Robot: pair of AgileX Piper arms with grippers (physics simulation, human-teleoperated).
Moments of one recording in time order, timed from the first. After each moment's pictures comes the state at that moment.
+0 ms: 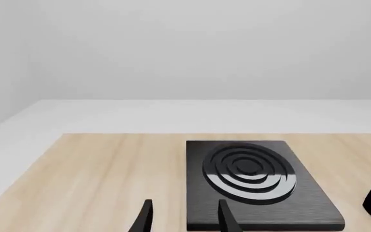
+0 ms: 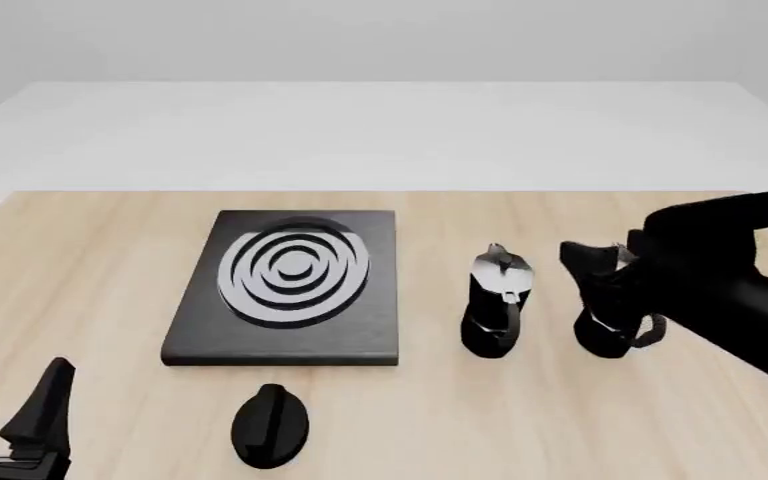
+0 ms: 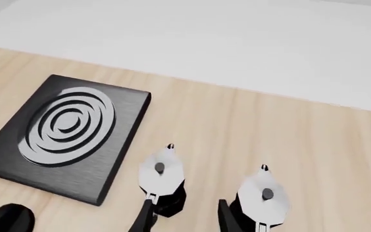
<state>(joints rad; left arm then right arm) 0.00 0.01 -0.01 0.00 0.00 0.27 0.97 -0.62 0.14 0.02</state>
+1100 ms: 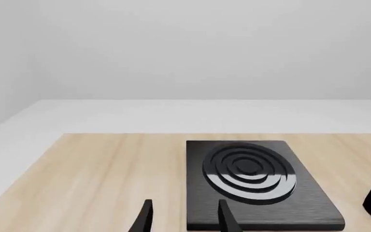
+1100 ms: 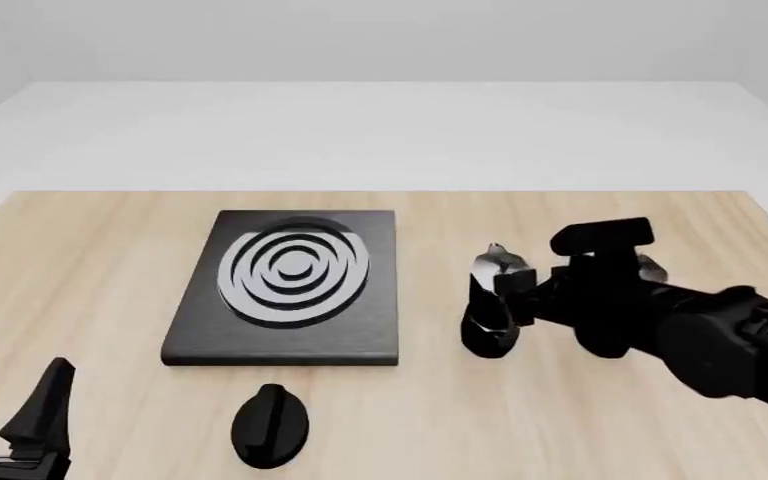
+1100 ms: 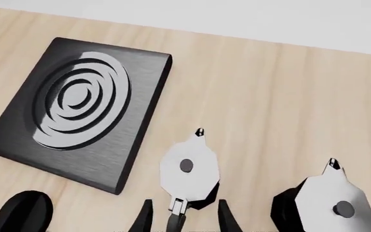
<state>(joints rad) 0.00 0.01 -0.01 0.00 0.00 0.38 1.27 -0.64 0.06 0.15</state>
